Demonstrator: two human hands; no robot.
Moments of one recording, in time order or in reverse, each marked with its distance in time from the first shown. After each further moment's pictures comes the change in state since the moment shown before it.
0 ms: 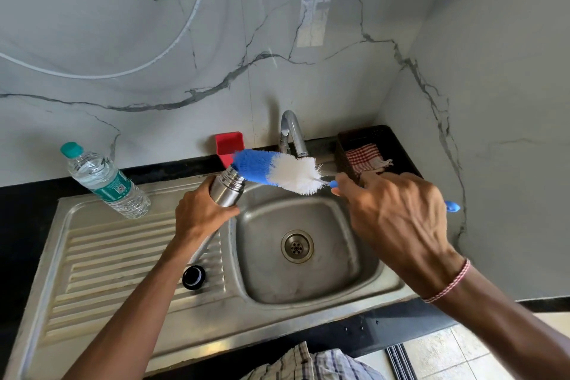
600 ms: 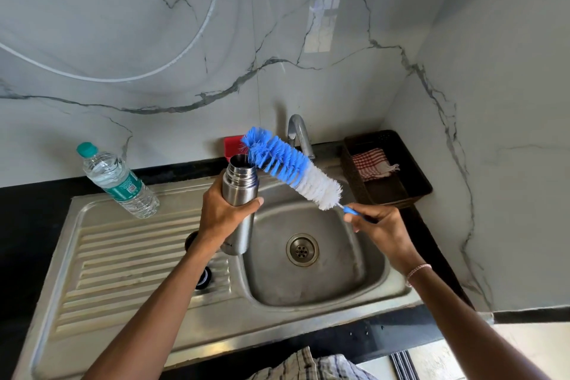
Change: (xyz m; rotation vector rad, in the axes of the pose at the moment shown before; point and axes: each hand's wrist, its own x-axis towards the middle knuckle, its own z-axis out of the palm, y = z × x) left_hand -0.024 0.030 -0.003 -0.729 0.009 0.130; right_hand -0.034 0.015 0.161 1.561 -0.158 0.566
